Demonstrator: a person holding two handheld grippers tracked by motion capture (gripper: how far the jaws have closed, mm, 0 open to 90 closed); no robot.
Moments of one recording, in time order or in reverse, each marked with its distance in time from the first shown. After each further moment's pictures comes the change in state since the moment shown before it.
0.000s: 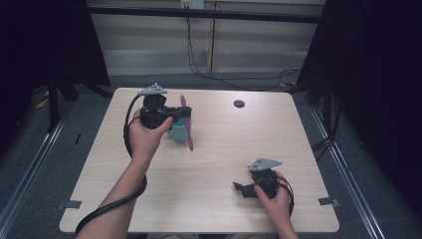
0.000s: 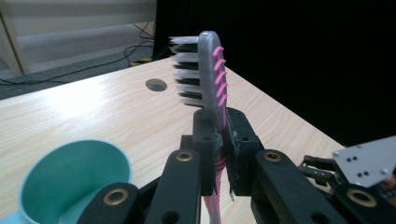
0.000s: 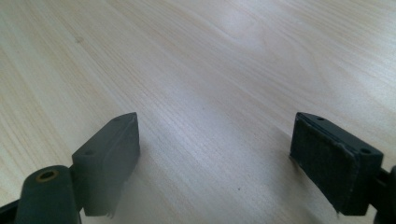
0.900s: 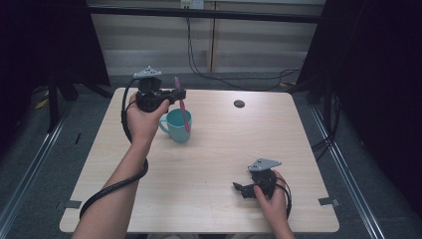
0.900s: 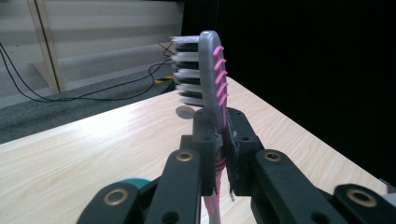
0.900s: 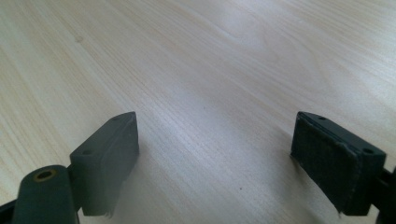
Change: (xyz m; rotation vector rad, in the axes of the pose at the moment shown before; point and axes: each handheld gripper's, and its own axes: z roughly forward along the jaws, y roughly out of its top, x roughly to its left) left arm 0.019 0.032 -0.001 -0.068 0.085 0.009; right arm 0.001 0.000 0.001 0.000 -0.004 0.003
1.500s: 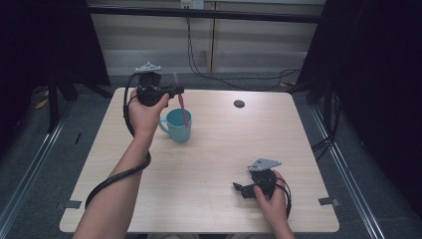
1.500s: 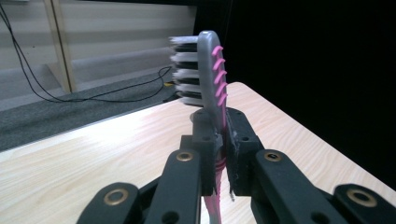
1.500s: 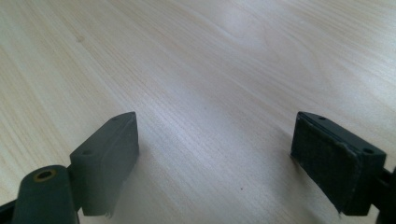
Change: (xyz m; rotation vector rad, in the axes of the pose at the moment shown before) left arm 0.017 0.006 0.013 -0.011 0.044 -0.013; right arm 0.000 0.000 0.000 -0.001 0.005 -0.002
